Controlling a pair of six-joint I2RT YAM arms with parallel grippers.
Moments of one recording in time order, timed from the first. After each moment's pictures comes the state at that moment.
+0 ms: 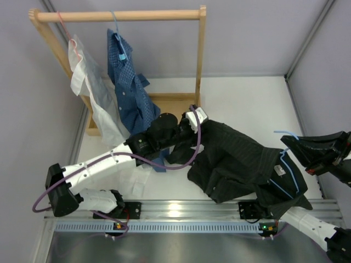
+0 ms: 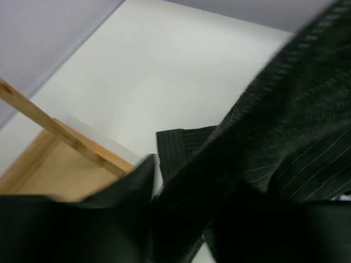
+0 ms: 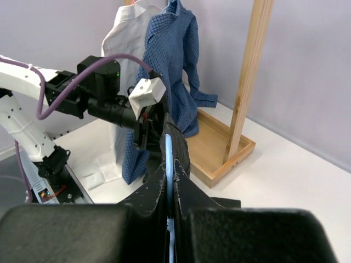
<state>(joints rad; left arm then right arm) -1.01 1.26 1.12 -0.05 0.01 0.11 0.66 0.62 1.74 -1.00 -0.16 0.02</state>
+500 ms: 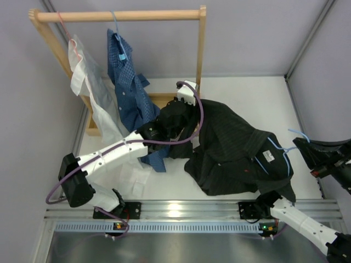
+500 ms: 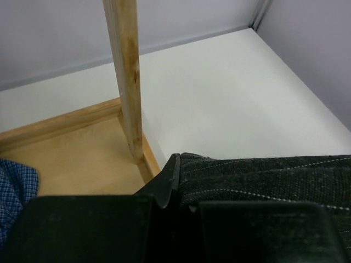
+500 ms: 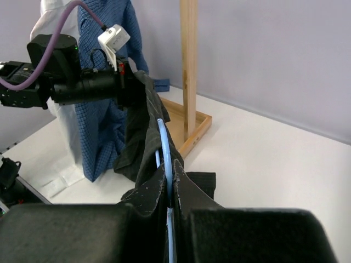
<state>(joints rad) -0.95 1.42 1.26 0.03 -0.43 -0.18 0.67 0.53 1.67 -1.07 0.08 0.03</state>
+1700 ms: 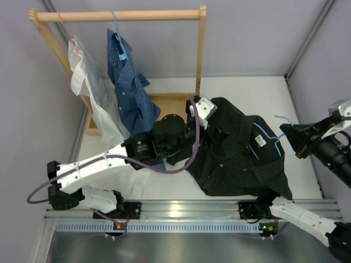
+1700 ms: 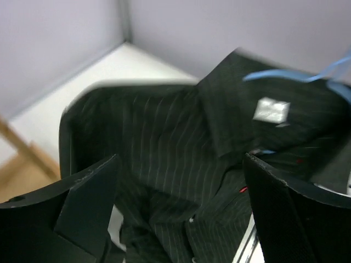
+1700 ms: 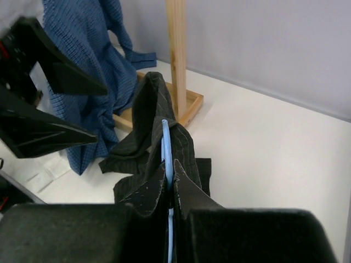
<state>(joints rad) -1.20 1.33 1.41 -0.19 -0.32 -0.16 0.72 0.68 1.71 -1.09 0.21 0.05</state>
